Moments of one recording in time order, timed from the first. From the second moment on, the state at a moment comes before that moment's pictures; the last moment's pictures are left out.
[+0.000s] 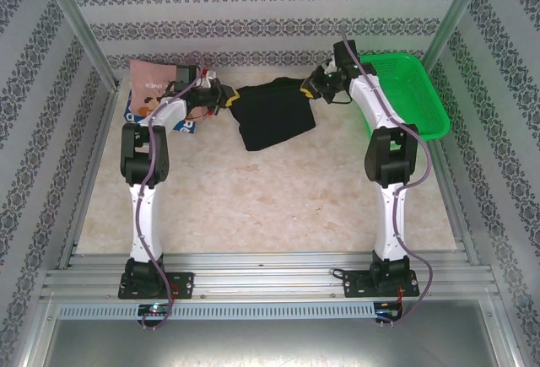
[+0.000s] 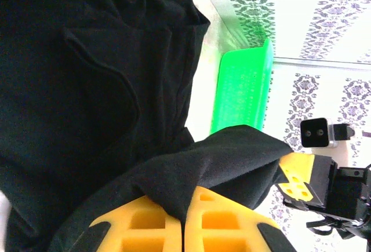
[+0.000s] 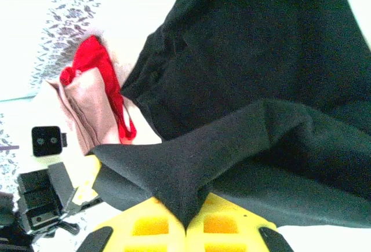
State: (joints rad) left arm -0.05 2.34 1.87 -0.18 0.90 -0.98; right arm 0.13 2.30 2.17 -0.78 -0.59 0.83
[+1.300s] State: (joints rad) left arm -0.23 0.86 0.57 -0.43 0.75 -0.90; right arm 0.38 0.98 0.74 -0.67 -0.64 1.00
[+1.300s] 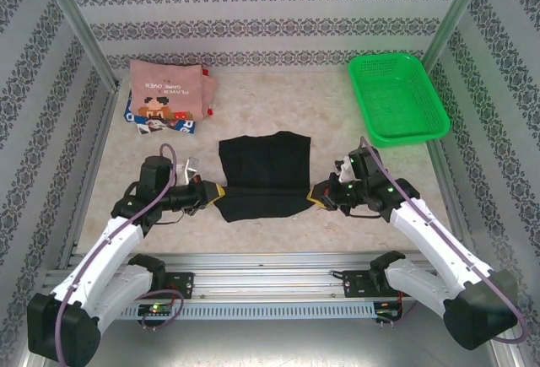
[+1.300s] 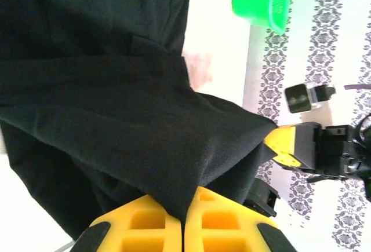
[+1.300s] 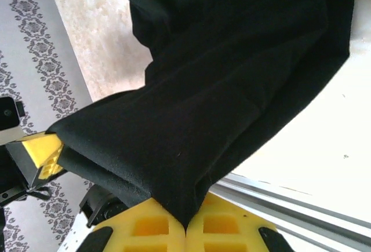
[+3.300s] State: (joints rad) left arm -0.02 1.84 1.30 -0.25 0.73 -0.75; right arm 0.15 2.22 2.04 -0.91 -0.61 0.58
